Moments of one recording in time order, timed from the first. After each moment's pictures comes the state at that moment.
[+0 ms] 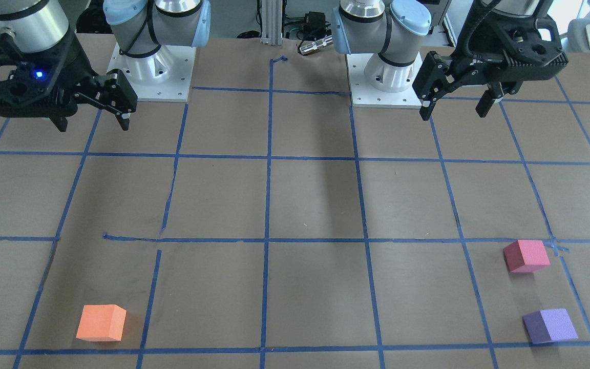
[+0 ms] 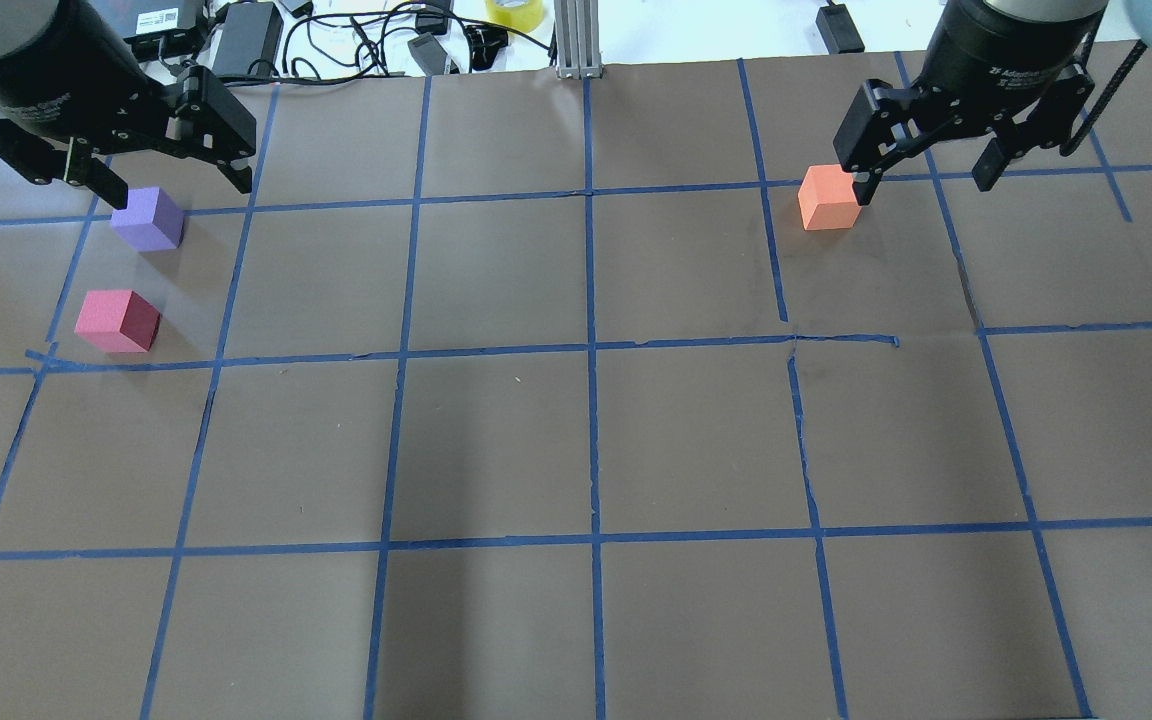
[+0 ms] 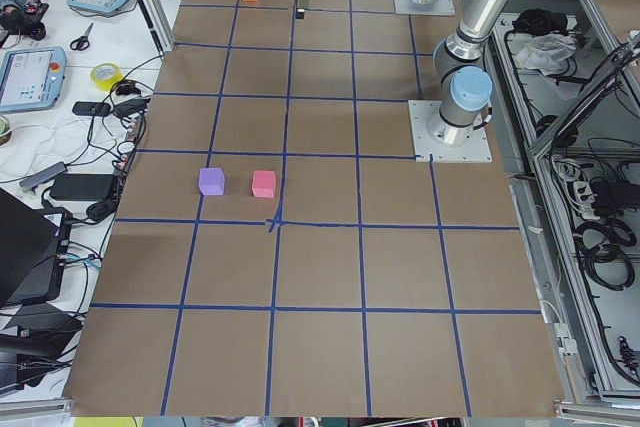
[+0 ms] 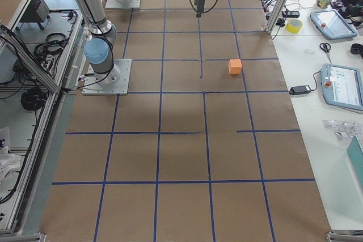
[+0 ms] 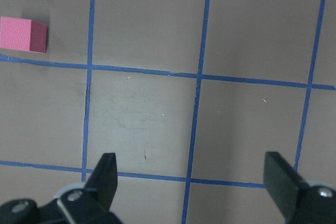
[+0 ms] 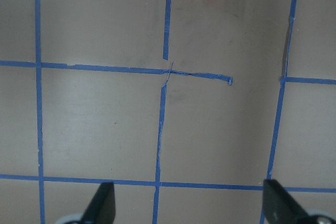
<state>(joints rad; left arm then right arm) -1.49 -1.50 -1.50 -1.57 1.58 -0.03 1.53 -1.53 1.47 -1.48 -1.60 -0.10</state>
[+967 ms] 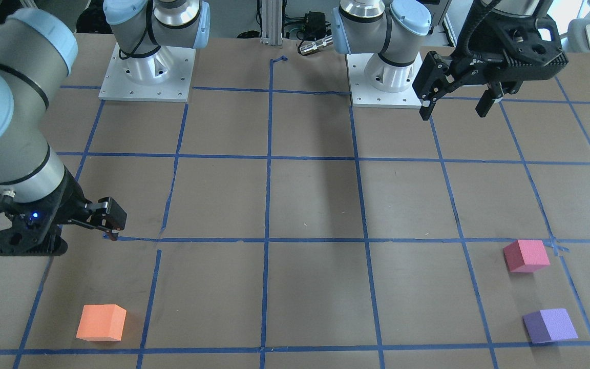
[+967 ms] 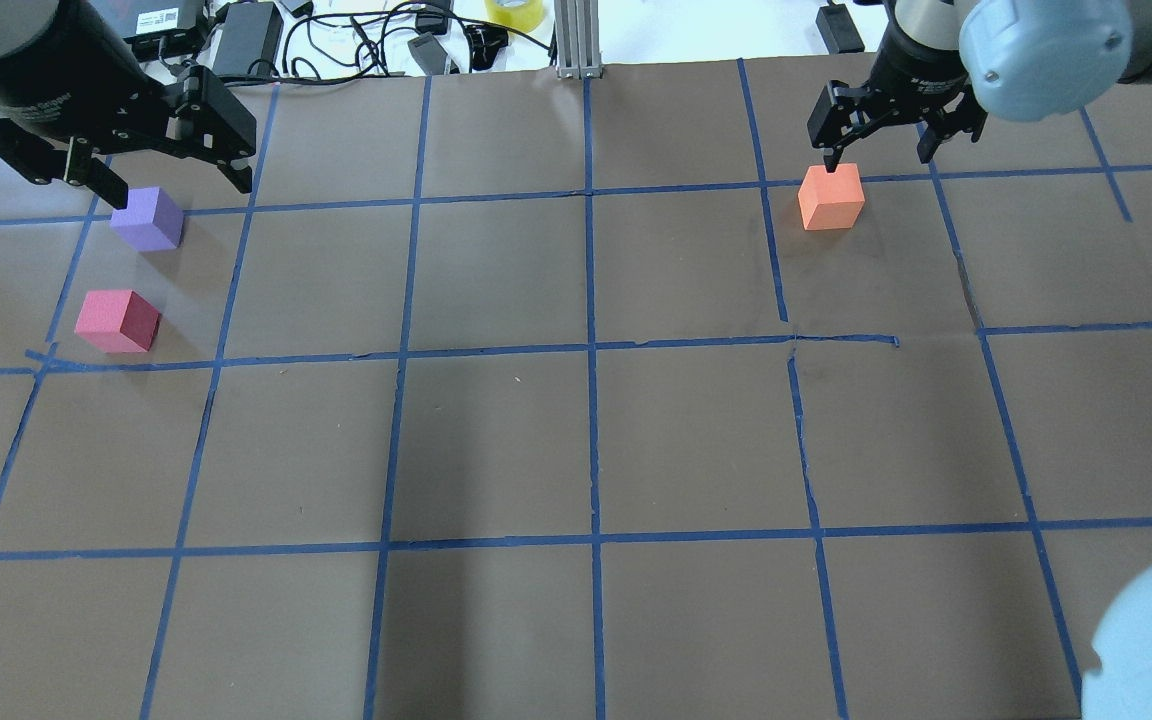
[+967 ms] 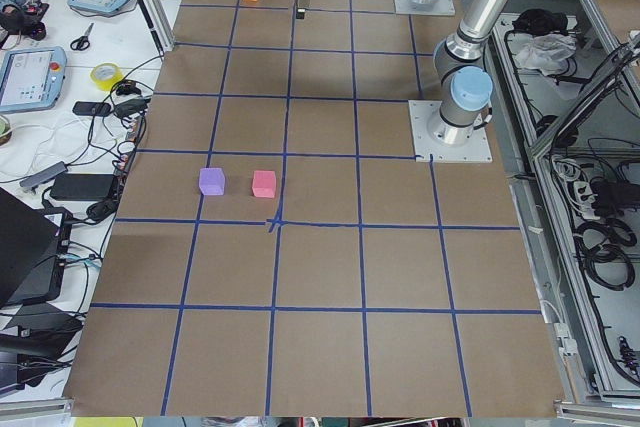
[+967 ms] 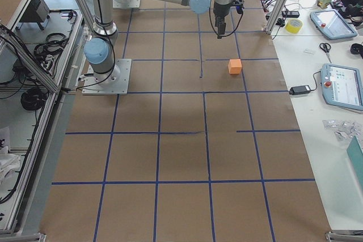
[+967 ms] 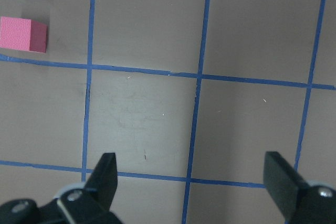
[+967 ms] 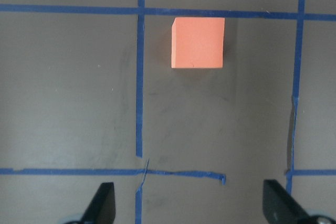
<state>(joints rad) -1.49 -1.50 -1.50 -1.57 1.58 -0.03 1.50 -1.23 1.47 -1.87 -1.60 -0.11</state>
